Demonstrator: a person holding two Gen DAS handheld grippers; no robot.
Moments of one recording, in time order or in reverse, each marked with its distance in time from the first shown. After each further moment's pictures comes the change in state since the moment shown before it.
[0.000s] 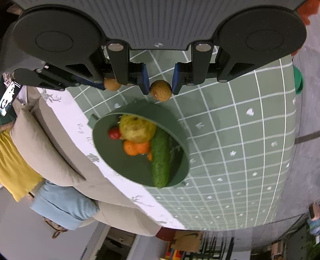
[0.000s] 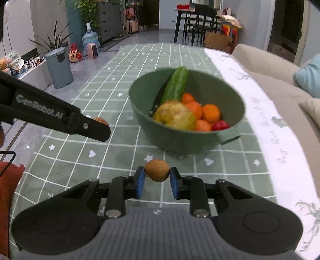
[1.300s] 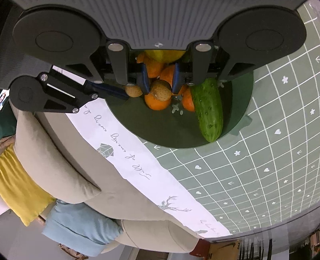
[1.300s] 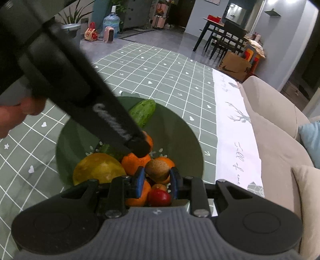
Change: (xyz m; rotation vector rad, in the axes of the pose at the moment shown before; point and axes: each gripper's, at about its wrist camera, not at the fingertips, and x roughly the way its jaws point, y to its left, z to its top) left arm 0.114 -0.041 0.122 0.156 0.162 -0.091; right arm 0.066 -0.065 0.090 -0.310 0.037 -0.017
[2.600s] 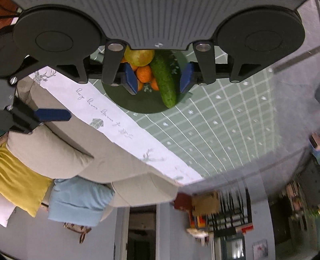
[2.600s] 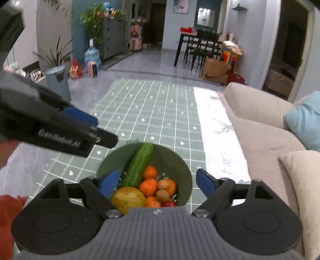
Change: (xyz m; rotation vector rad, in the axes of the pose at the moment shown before) left arm -0.150 -0.038 -0.037 0.135 -0.265 0.247; right arm -0.136 0.003 0.029 0.233 -0.146 -0.039
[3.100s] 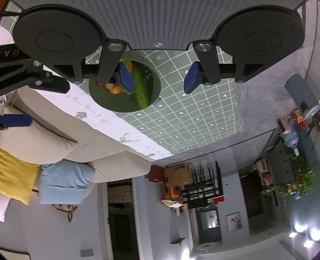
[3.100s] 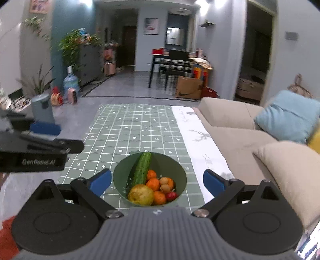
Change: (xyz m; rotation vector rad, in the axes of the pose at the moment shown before) left arm -0.080 -0.013 -0.071 -0.017 -0.181 0.178; right arm -0.096 0.046 -0.038 0.148 -0.125 -0.144
